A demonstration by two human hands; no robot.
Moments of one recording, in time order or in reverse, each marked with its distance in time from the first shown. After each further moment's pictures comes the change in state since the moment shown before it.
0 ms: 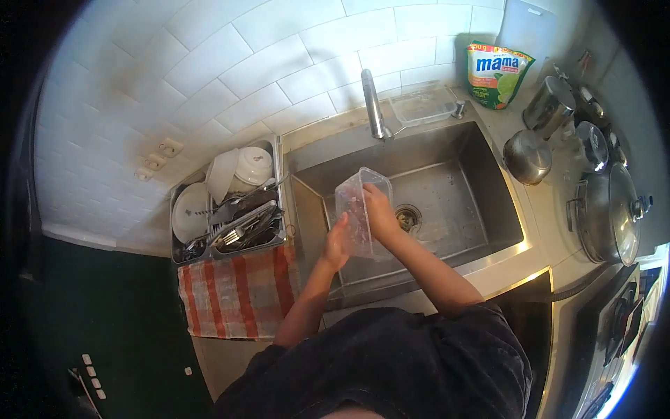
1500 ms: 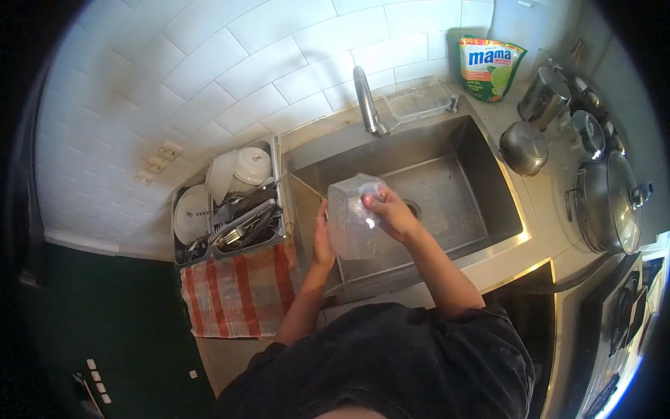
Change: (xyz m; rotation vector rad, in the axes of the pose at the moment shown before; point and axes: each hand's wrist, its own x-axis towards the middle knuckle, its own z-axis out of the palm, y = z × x) left_hand -0.012 -0.004 -0.025 0.309 0.128 0.395; right_hand -0.018 -0.001 -0.028 1.381 -0.242 0.553
